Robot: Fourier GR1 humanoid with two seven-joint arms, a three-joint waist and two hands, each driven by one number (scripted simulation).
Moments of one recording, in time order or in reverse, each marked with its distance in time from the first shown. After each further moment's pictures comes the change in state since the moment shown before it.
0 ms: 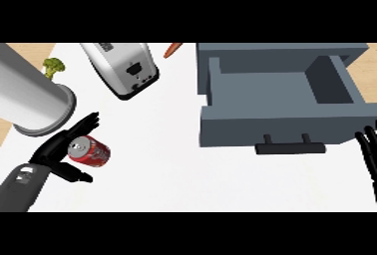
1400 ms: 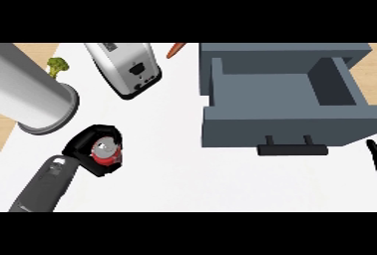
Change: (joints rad) left arm -0.034 -0.118 -0.063 -0.058 0.053 -0.062 0.055; right arm 0.047 0.013 -0.037 -0.044 -0.042 0.027 0.001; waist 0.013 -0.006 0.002
